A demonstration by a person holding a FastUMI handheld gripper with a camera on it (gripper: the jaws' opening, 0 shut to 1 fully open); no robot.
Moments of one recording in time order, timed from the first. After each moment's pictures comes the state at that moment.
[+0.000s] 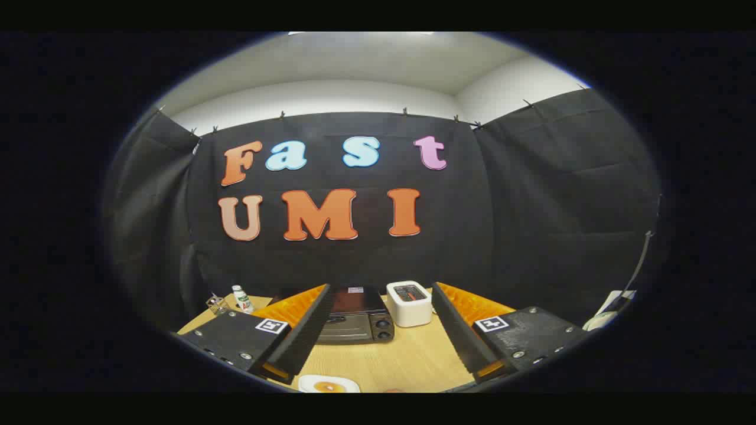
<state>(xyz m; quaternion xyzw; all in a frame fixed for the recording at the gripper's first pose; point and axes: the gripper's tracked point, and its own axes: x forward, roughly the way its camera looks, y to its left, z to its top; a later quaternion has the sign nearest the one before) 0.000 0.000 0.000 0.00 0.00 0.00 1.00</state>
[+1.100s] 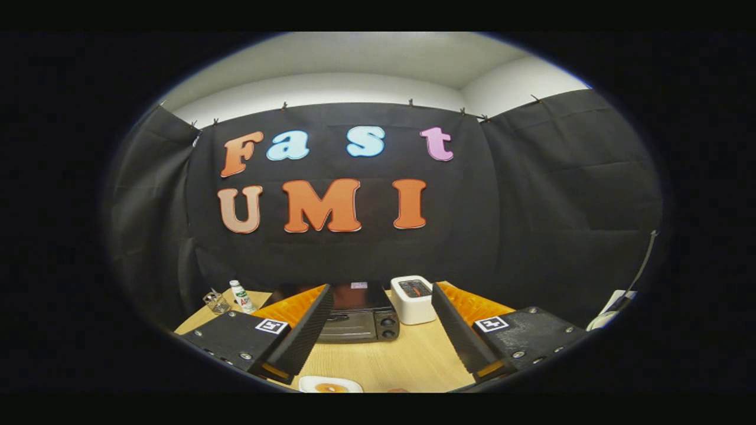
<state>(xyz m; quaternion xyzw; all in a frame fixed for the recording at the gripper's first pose) 0.032 0.026 -0.023 0.00 0.04 0.02 1.00</state>
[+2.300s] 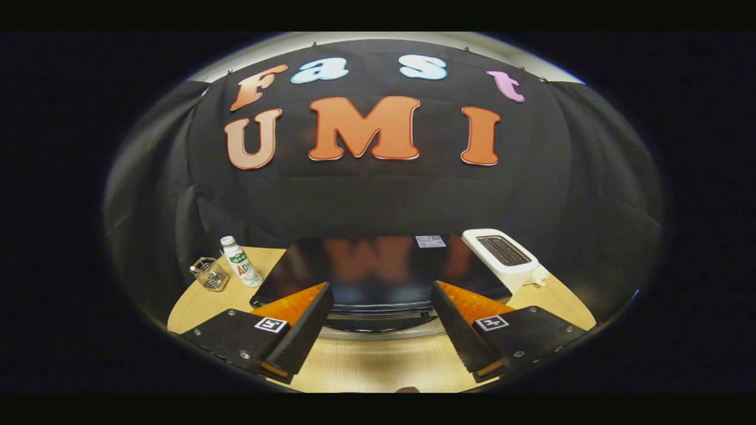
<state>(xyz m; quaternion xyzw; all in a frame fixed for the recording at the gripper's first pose) 0.191 0.161 -0.180 -0.04 0.20 0.07 0.98</state>
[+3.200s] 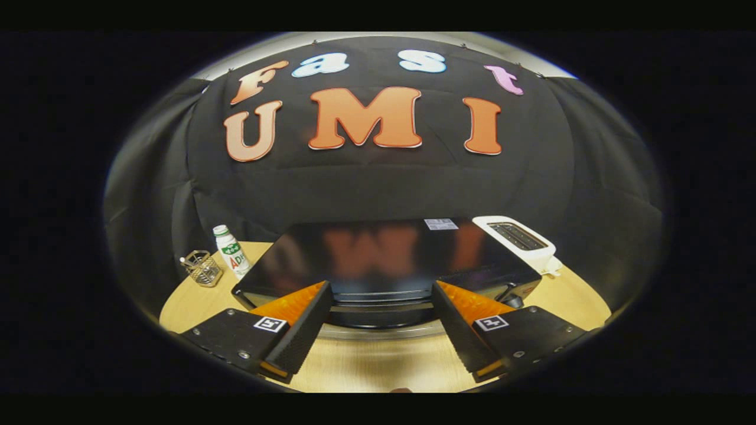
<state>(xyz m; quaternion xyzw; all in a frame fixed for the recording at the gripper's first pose) 0.186 0.167 -0.214 -0.04 0.20 0.07 0.98</state>
